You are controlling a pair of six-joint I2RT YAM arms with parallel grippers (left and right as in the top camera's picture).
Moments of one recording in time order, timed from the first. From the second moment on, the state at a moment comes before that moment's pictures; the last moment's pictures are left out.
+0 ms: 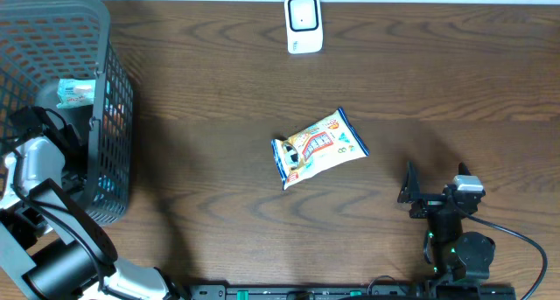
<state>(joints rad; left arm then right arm) 0.63 1.76 1.09 -0.74 0.04 0.03 -0.04 0.01 0.01 -0.07 -0.04 0.09</state>
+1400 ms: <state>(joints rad) 0.63 1.22 1.09 -0.59 0.05 -0.05 -0.04 0.01 0.01 -0.07 -0.04 0.09</state>
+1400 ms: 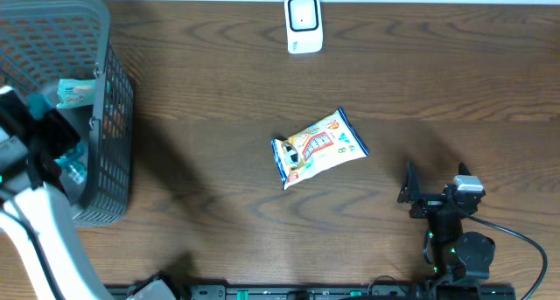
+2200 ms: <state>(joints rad) 0.63 0.86 1.09 -0.36 0.24 -0.50 -0.04 0.01 0.01 -0.07 -0.04 0.09</state>
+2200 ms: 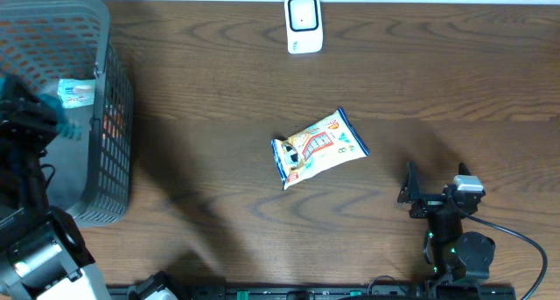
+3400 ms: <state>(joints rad) -0.20 1.39 1.09 -0.46 0.24 -0.56 -0.04 0.01 0.01 -0.07 -0.04 0.09</state>
